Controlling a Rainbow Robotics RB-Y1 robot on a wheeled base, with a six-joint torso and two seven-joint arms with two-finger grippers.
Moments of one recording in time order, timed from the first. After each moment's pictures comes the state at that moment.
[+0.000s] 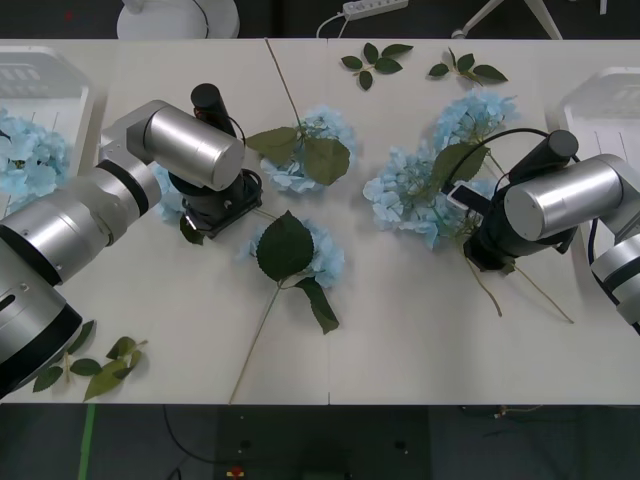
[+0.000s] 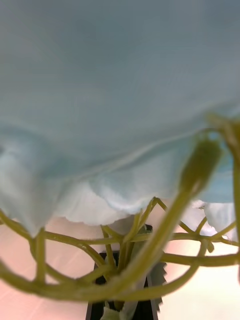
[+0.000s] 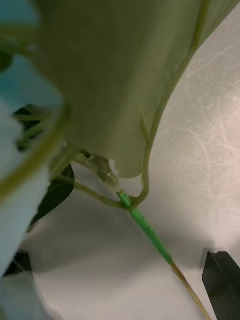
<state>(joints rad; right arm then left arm) -0.56 -0.59 0.36 -1.32 -0.61 1.27 2.00 -1.00 0.41 -0.74 -0.84 0.76 1.14 -0.40</state>
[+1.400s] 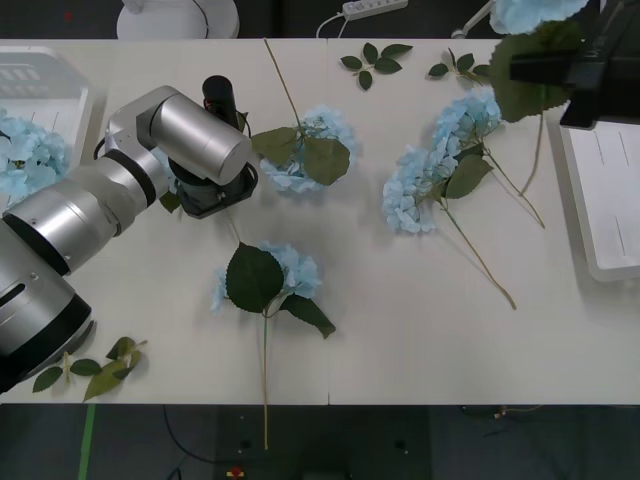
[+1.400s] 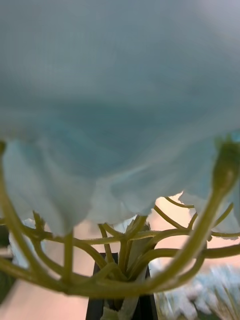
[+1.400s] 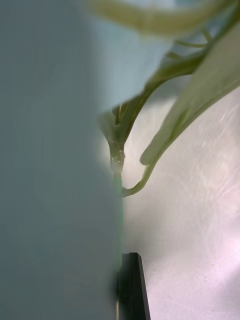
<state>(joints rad) -0.38 -0.92 -0.11 -1.98 -1.64 0.97 2.19 -1.04 0.42 -0.74 -0.84 0.63 1.17 -0.51</state>
